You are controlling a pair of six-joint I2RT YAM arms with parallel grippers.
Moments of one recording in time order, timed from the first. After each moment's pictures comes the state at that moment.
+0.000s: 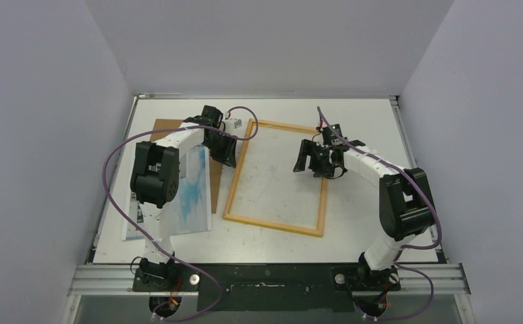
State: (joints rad) left arm -0.29 2.11 1.57 -0.68 0.43 0.03; right arm 0.29 1.69 1.08 -0.42 -0.27 0.45
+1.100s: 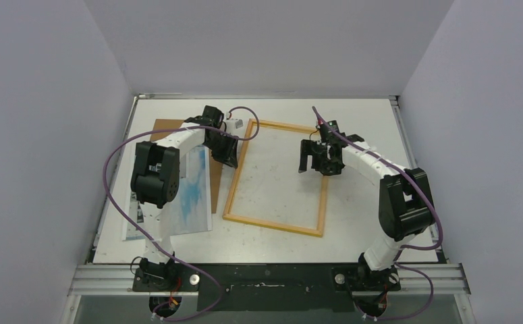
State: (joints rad) left arm -0.29 2.11 1.57 -0.68 0.45 0.02; right arm 0.32 1.69 1.16 -0.57 -0.10 0.37
